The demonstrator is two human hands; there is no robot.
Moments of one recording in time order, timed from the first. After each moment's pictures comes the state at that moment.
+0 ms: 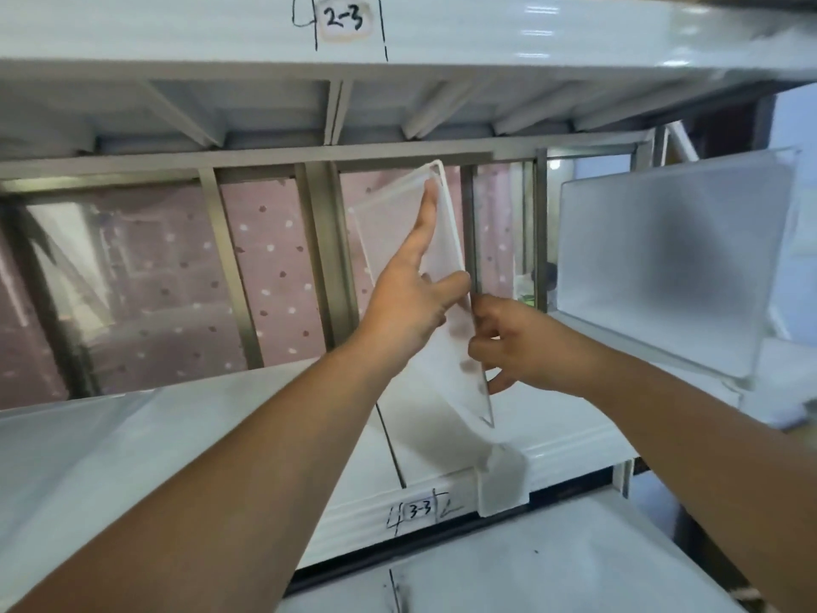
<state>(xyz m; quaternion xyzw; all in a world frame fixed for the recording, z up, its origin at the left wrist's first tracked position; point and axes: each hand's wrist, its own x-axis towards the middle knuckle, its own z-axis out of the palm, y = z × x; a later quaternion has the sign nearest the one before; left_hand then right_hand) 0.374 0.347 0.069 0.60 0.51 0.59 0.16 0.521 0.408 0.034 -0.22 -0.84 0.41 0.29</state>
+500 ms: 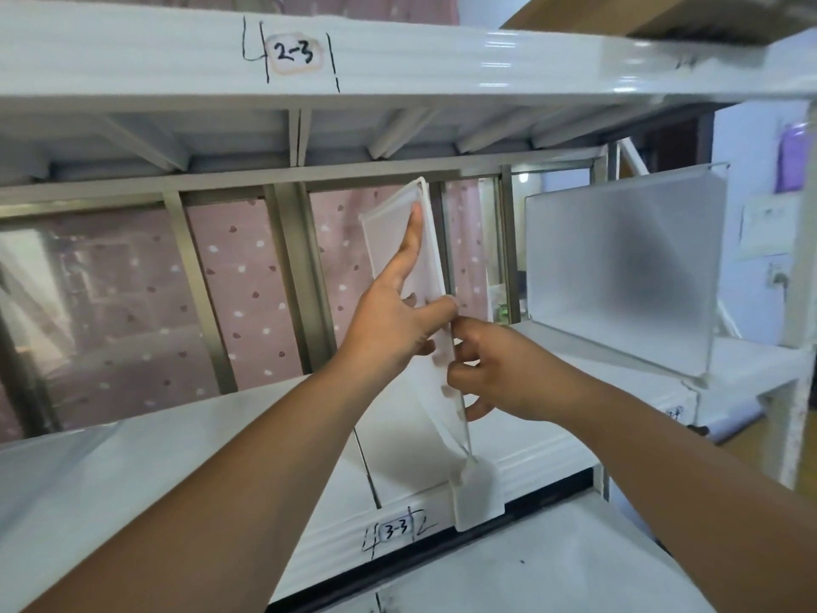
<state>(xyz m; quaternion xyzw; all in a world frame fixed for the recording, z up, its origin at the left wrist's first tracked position) 0.387 0.346 0.067 0.62 0.51 0.57 0.19 0.535 0.389 0.029 -0.26 -0.82 0.41 0.32</state>
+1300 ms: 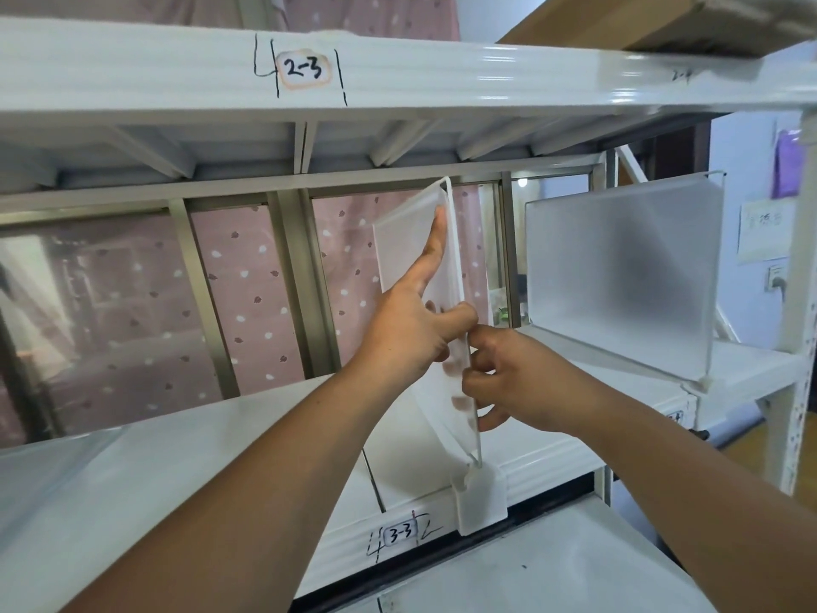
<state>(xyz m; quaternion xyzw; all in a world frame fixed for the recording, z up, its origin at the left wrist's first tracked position) 0.403 0.343 0.070 0.63 0.52 0.55 0.19 0.546 0.383 0.028 -0.27 -0.81 0.41 0.33</state>
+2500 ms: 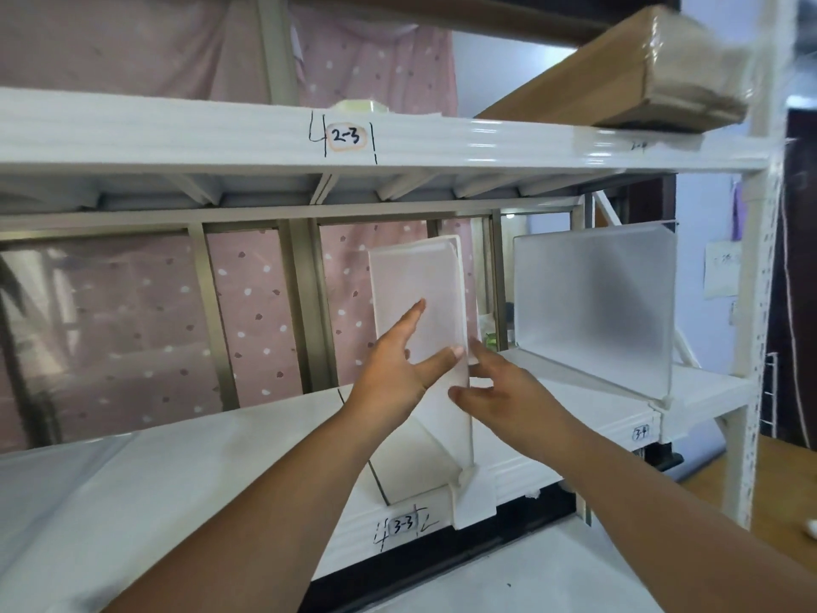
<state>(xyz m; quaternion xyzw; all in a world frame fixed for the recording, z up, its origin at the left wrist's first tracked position) 0.381 0.314 0.040 0.62 0.55 0.54 0.16 0.546 0.354 0.012 -0.35 -0.81 0.28 0.39</state>
